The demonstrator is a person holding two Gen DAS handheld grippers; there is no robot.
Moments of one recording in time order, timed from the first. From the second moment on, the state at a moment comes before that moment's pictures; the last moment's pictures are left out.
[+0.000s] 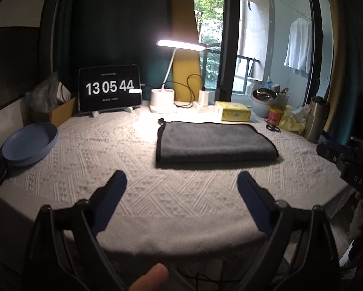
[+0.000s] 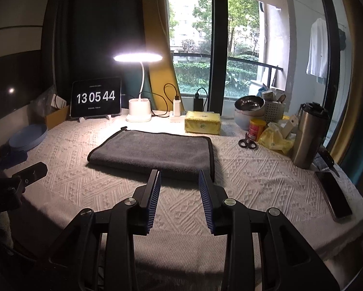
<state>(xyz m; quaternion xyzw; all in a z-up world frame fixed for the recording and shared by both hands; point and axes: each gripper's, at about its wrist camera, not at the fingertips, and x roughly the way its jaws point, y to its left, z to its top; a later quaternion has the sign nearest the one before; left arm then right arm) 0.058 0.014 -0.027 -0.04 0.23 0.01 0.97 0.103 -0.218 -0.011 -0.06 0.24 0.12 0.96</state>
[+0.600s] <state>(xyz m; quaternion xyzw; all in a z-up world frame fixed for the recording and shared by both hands) 0.029 0.017 -0.040 -0.02 0.19 0.05 0.98 0.061 -0.228 -0.042 -0.07 0.20 0.10 0.97</state>
